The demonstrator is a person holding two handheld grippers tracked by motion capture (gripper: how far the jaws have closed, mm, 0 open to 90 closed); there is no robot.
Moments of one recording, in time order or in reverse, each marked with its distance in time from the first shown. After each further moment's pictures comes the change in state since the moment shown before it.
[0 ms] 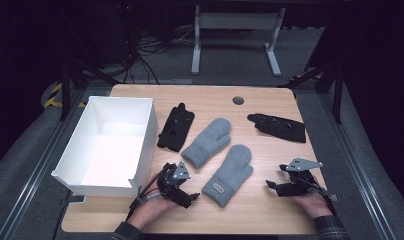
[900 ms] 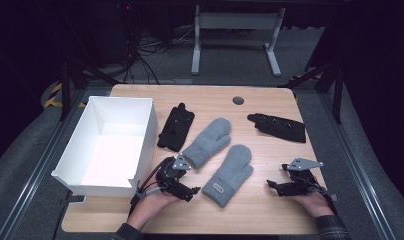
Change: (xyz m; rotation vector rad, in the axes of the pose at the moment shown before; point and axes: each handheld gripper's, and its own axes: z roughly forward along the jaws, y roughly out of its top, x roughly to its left) left arm 0.003 0.030 -0.022 0.031 0.011 -0.087; right arm -0.004 -0.003 0.002 -0.007 0.001 0.025
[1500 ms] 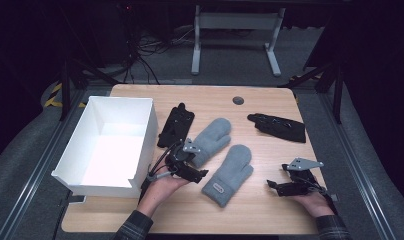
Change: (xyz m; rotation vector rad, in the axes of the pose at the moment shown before) left arm 0.016 0.048 0.007 -0.021 0.021 0.000; right arm 0.000 0.000 0.000 -0.001 0.001 0.000
